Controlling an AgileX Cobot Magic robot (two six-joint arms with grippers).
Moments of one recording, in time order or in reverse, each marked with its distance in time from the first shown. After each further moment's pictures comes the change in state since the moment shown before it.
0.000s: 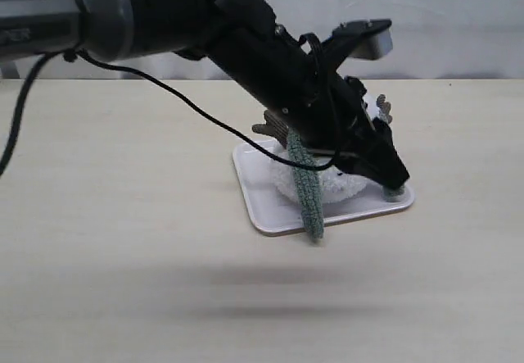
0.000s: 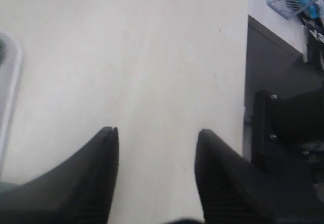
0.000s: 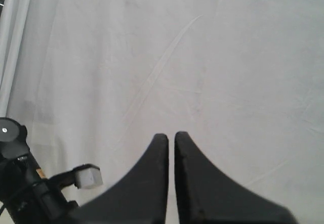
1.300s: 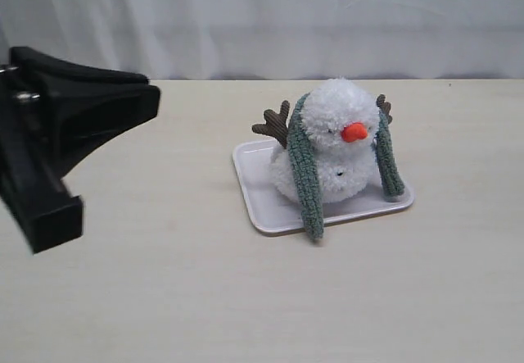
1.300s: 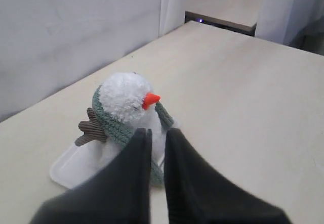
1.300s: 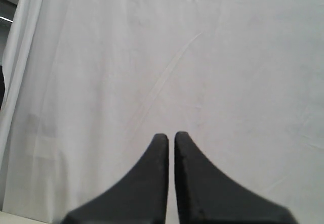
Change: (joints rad) left arm 0.000 -1.168 1.007 0.064 -0.748 0.023; right arm 0.000 -0.075 0.000 0.006 0.019 -0.008
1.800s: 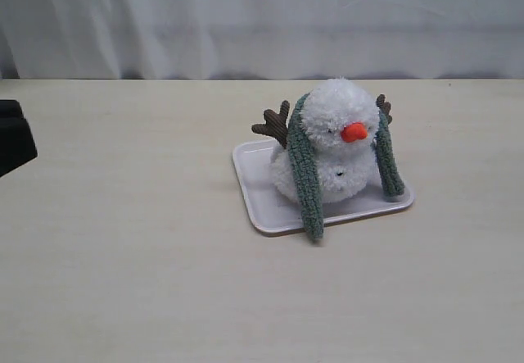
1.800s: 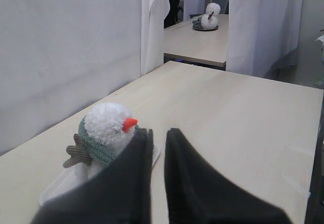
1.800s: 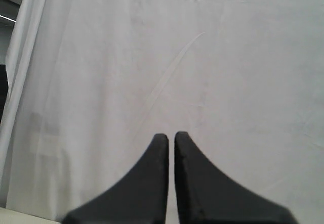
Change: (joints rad) left arm 0.000 -0.322 0.097 0.000 0.105 0.002; right arm 0.000 -0.011 0.000 0.004 0.015 0.000
